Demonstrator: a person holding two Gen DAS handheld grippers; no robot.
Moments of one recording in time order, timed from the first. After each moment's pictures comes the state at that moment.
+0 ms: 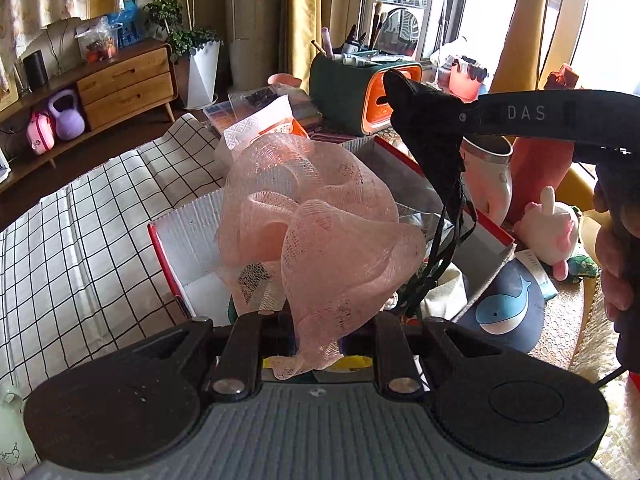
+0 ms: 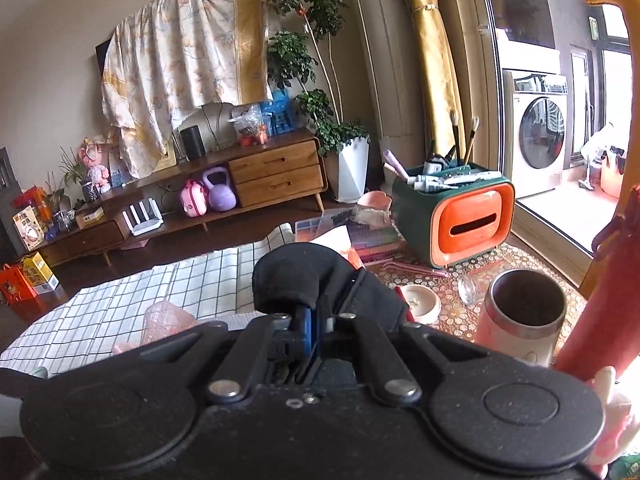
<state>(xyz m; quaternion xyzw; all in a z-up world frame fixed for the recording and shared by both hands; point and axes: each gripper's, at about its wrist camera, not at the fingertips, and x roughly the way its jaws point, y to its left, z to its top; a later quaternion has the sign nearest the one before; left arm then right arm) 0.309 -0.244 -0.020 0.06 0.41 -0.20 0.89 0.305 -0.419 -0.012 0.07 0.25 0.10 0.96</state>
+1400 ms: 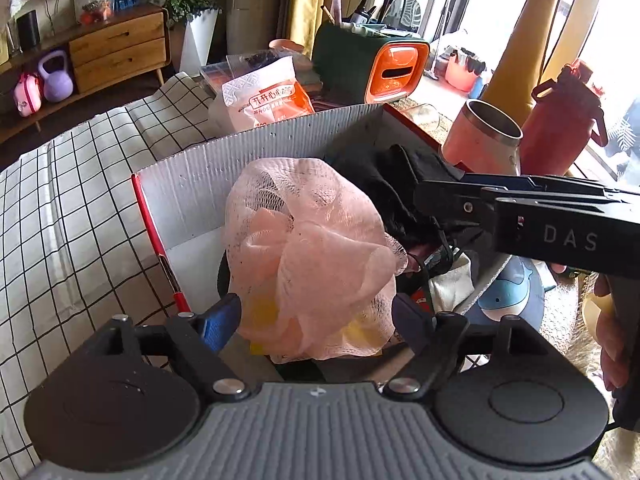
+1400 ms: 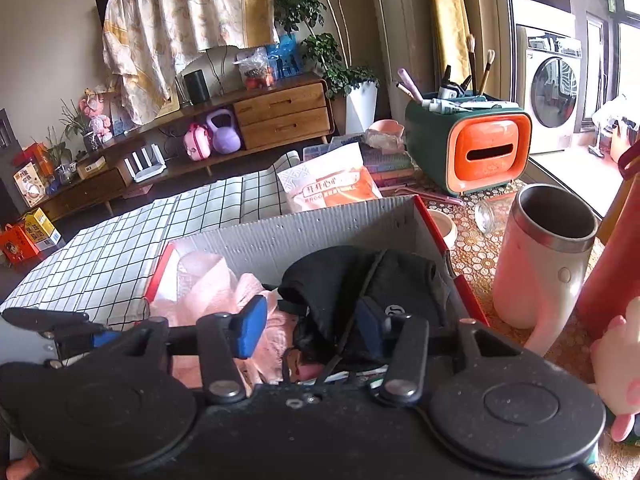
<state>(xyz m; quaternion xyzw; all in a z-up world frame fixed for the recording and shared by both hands) 0.317 -0.227 -0.045 0.02 0.45 -0.21 0.87 0.287 -0.404 -0.045 0.06 0.32 0.12 0.94</state>
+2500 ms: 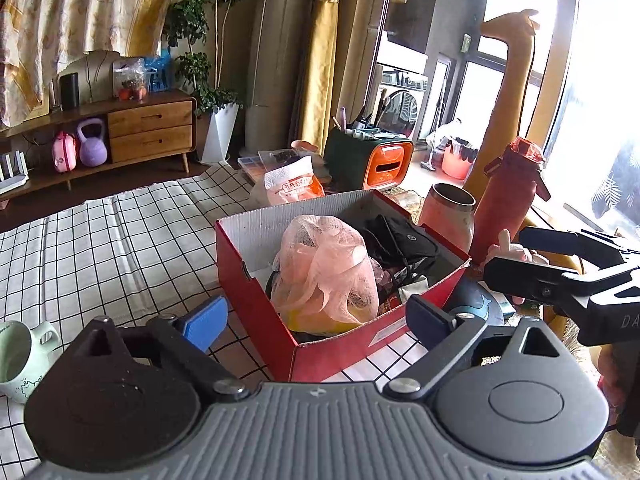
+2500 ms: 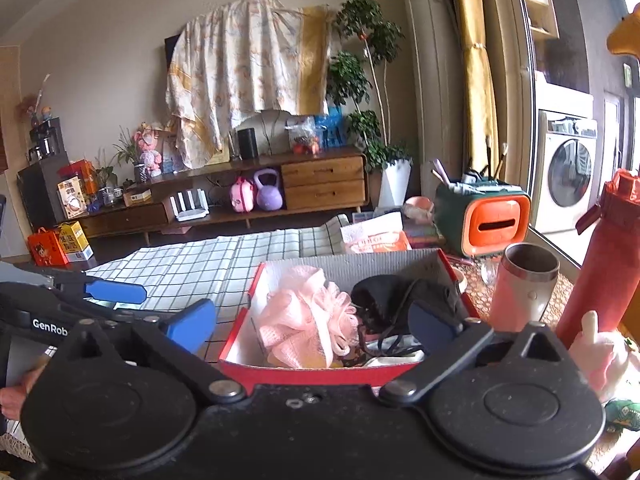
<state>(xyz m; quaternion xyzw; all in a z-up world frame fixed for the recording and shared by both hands) 0.185 -0.153 0.014 -0.02 0.30 -0.20 0.93 0.149 -0.381 -0.006 0.02 0.20 0.16 0.97</state>
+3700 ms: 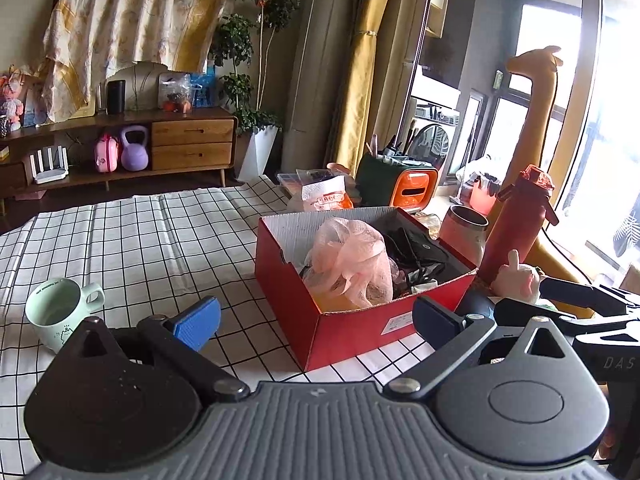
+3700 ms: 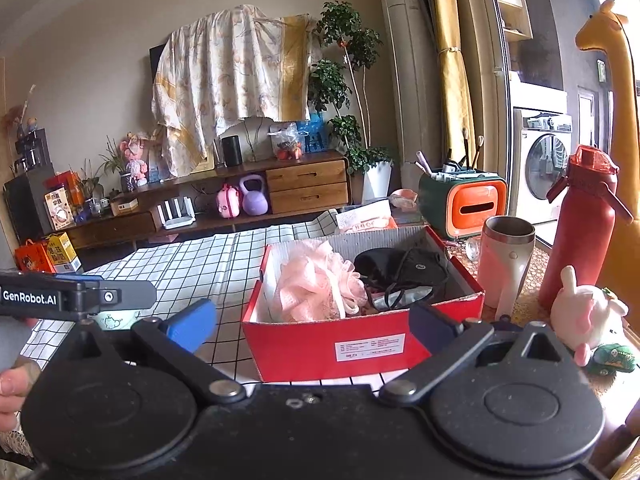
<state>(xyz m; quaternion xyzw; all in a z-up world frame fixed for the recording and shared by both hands) 0.120 -0.130 0.019 -0.05 0.27 -0.14 0.95 0.088 -0.364 -0.024 0.04 0.19 0.12 0.97</state>
